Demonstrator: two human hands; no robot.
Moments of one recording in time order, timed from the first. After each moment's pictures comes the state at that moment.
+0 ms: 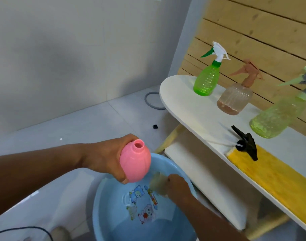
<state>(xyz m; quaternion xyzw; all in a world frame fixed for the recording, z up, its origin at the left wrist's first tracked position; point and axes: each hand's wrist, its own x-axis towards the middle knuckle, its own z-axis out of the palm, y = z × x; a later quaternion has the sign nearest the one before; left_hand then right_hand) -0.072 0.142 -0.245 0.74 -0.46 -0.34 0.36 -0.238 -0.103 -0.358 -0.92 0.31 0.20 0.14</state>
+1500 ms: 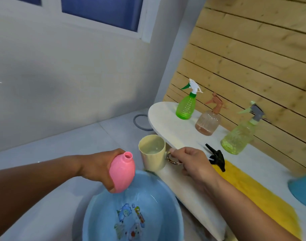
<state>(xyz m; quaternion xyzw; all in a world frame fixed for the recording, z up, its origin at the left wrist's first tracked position) -0.070 0.154 -0.231 0.78 -0.45 -0.30 0.31 -0.260 -0.091 -0.128 -0.77 0.29 -0.10 0.57</state>
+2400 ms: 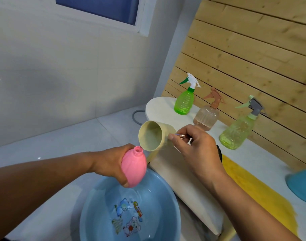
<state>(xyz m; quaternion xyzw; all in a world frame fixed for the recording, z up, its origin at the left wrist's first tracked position) -0.091 0.114 -0.227 0.77 -0.45 -0.31 0.34 -0.275 -0.075 -0.088 -0.91 0.17 -0.26 0.28</state>
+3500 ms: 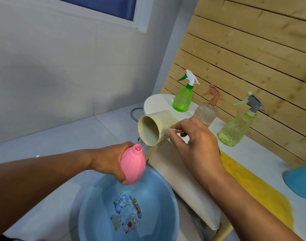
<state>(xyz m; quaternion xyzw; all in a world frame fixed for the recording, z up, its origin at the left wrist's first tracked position) -0.090 0.112 -0.227 0.76 -0.46 -0.31 0.33 -0.278 -0.070 -0.086 -0.93 0.08 -0.31 0.16</state>
